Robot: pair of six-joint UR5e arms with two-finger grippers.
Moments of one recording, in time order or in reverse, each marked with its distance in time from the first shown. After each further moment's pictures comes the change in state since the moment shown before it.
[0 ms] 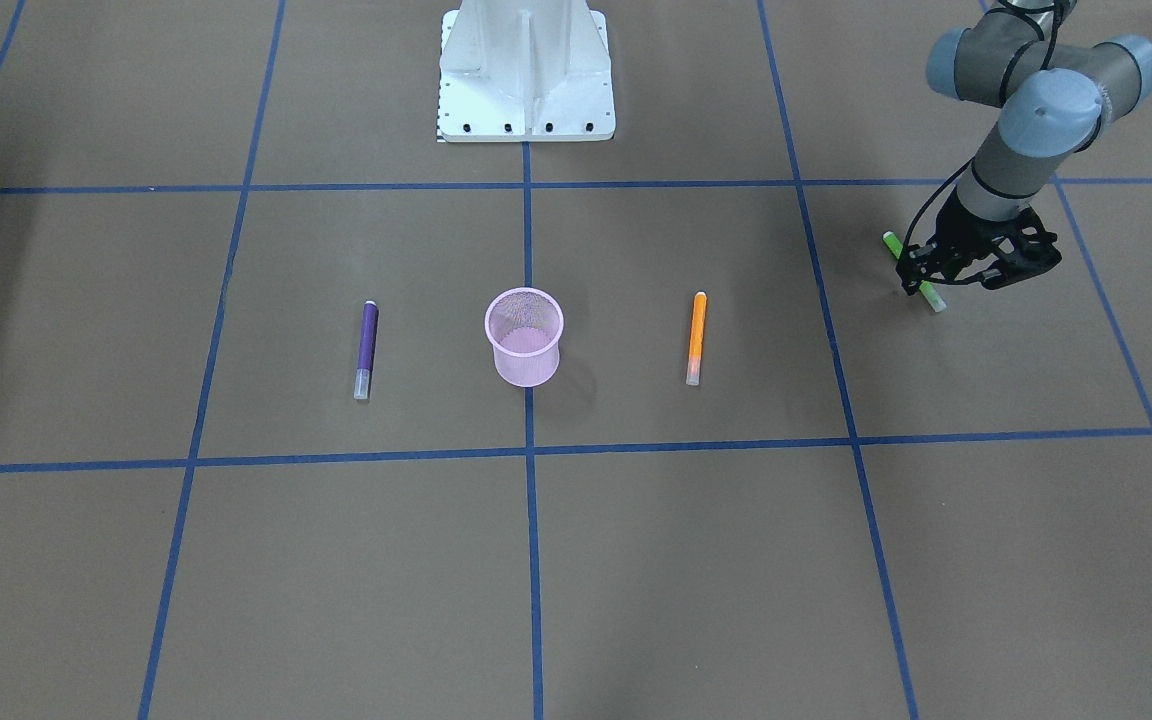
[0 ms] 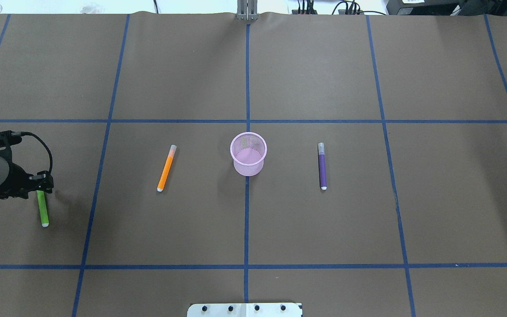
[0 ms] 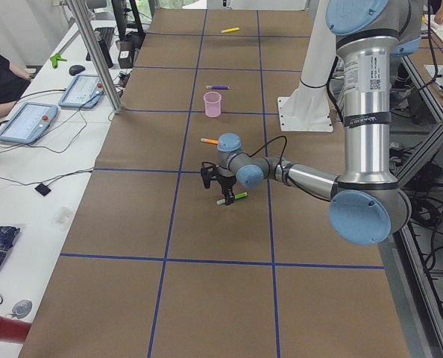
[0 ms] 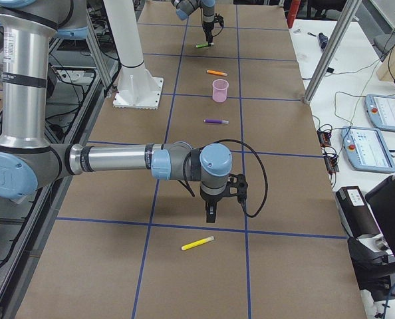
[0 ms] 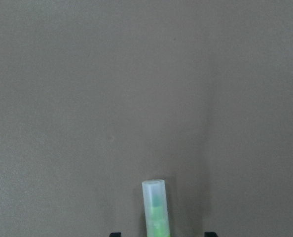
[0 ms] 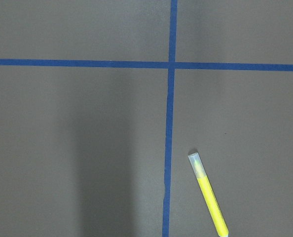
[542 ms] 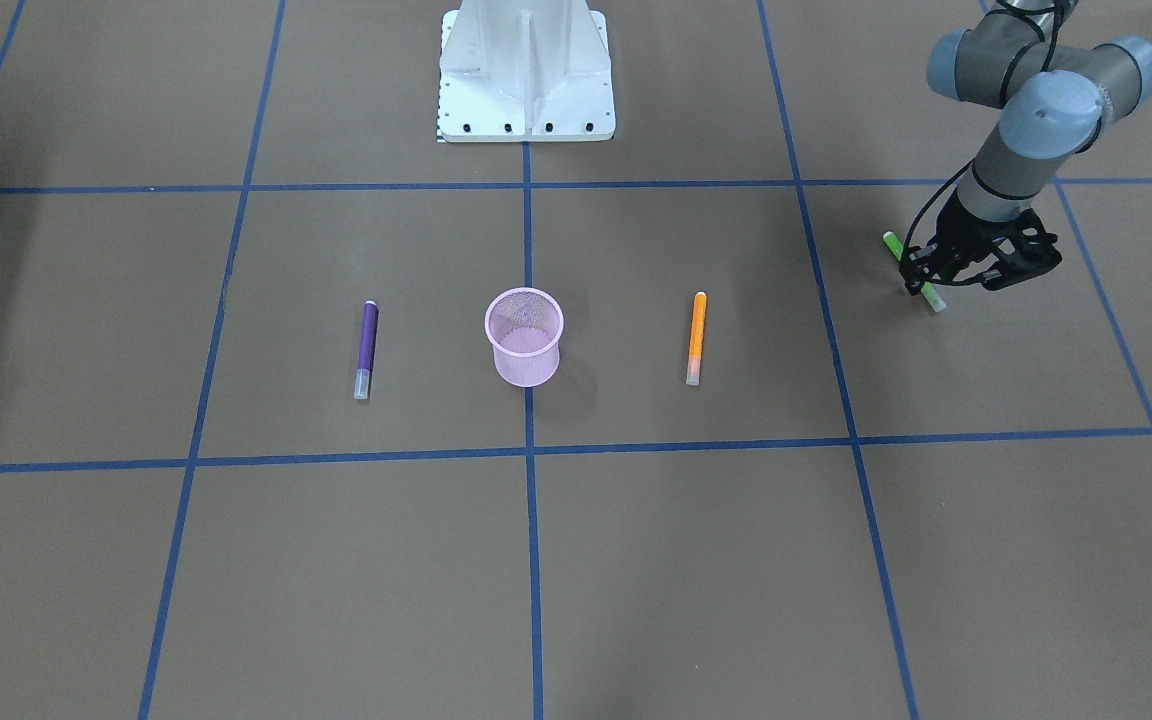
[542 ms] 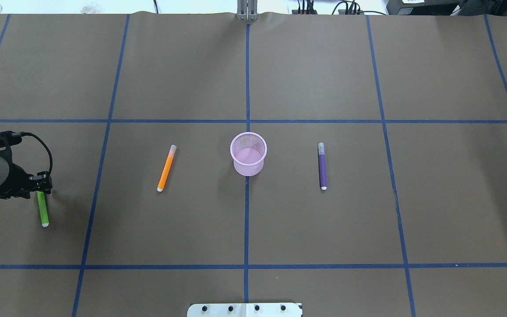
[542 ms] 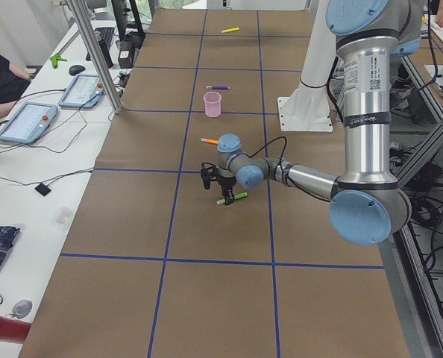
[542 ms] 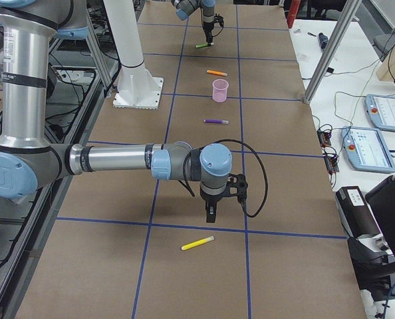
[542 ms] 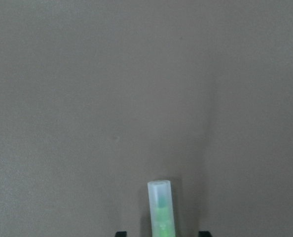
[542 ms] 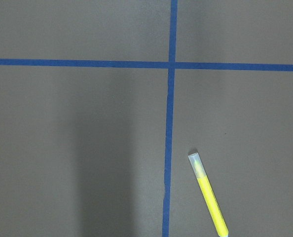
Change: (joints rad) left arm 0.001 -0.003 0.008 -0.003 0.000 -0.002; right arm 0.000 0.000 0.000 0.000 0.000 -0.001
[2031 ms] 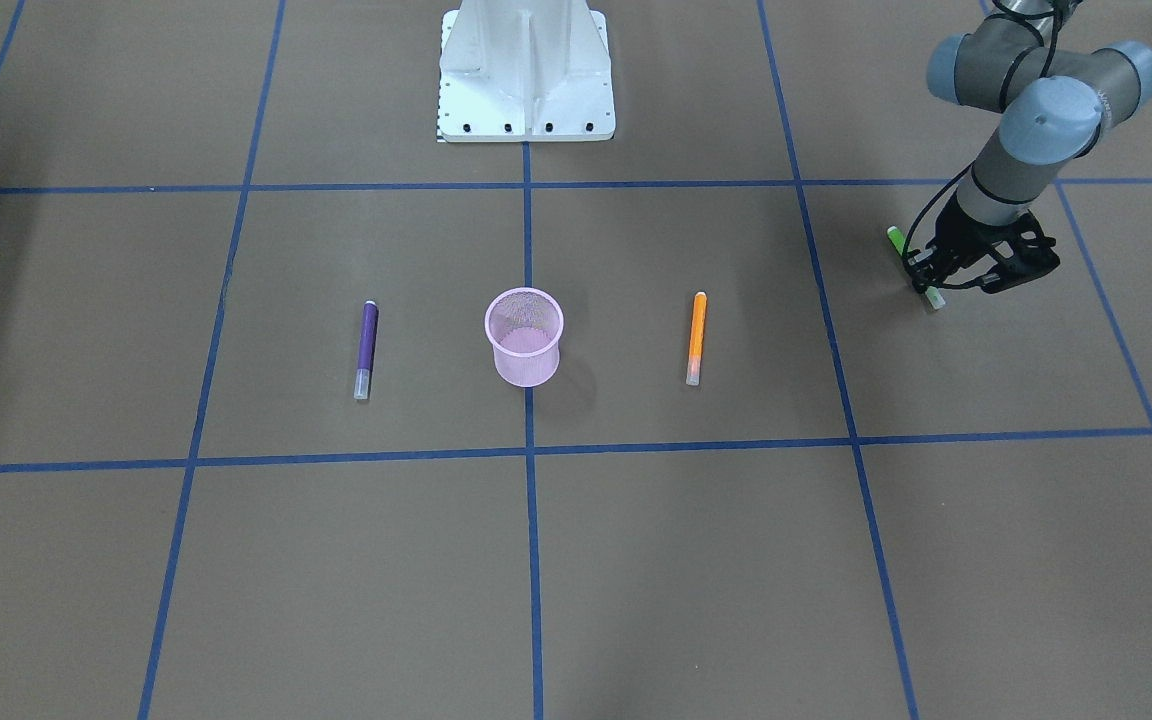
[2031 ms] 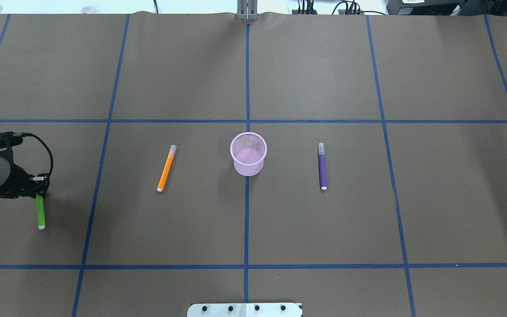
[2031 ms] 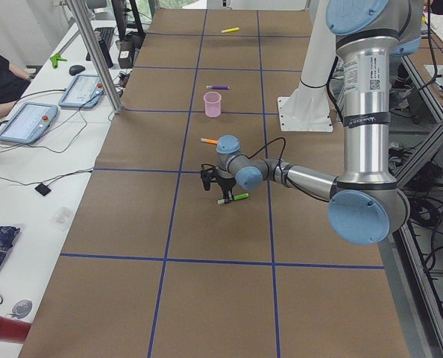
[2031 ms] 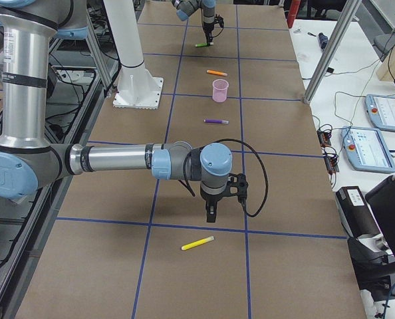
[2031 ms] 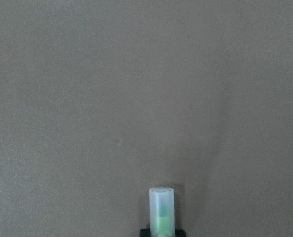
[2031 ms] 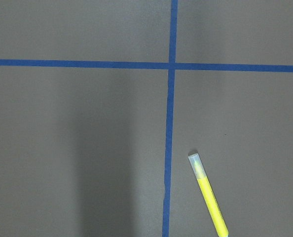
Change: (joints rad) left arm -0.004 -0.002 -0.001 0.001 -0.029 0.000; right arm 0.000 0.004 0.002 0.001 -0.001 0.000
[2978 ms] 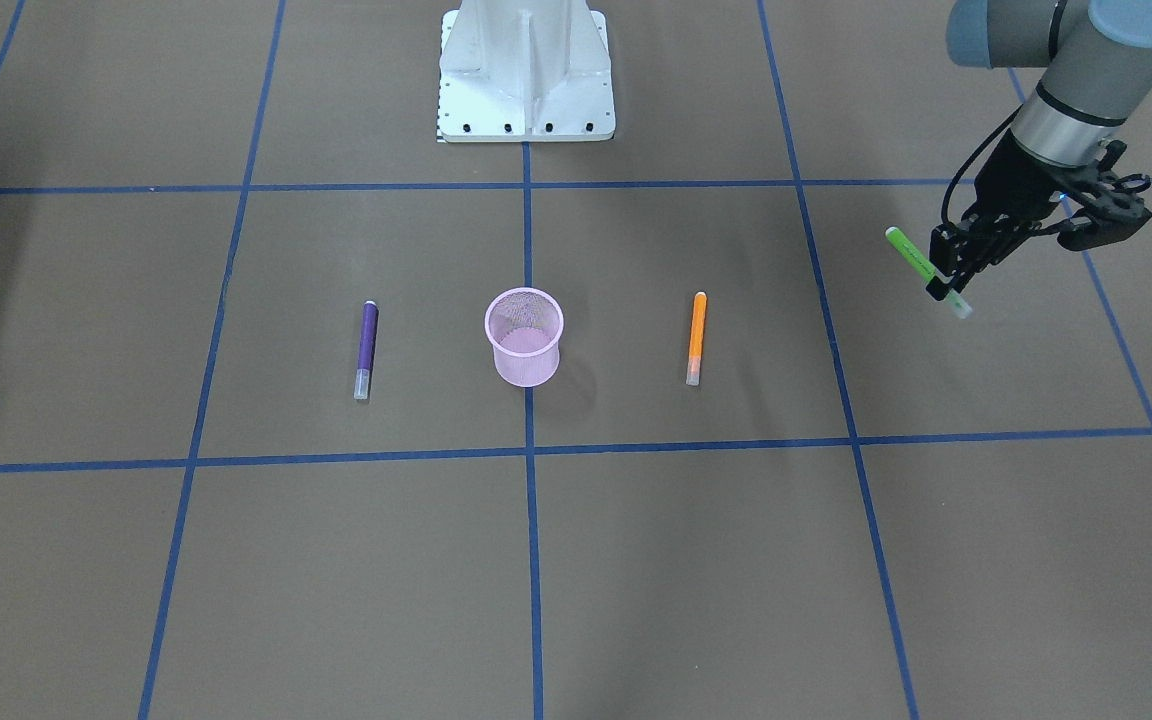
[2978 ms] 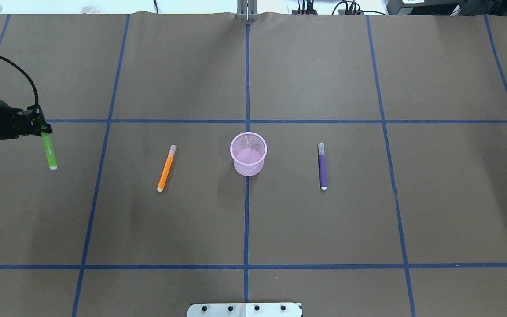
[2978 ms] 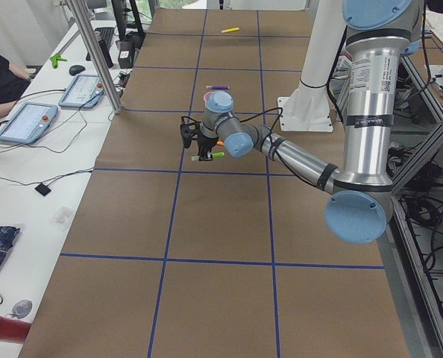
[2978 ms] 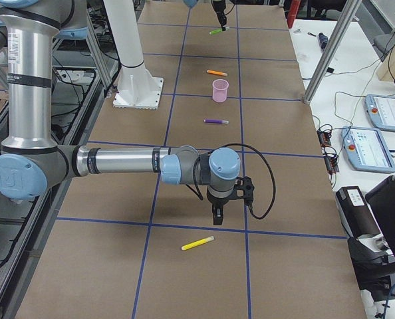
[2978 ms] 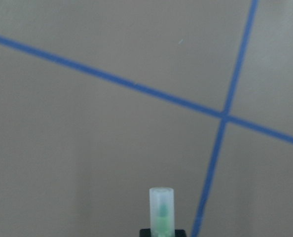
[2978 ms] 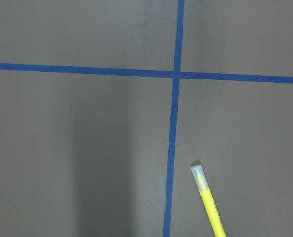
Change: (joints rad) left arm -0.209 -0.151 -0.194 0.054 -0.017 -0.057; right arm -0.040 0.040 -0.131 0.139 -0.006 0.043
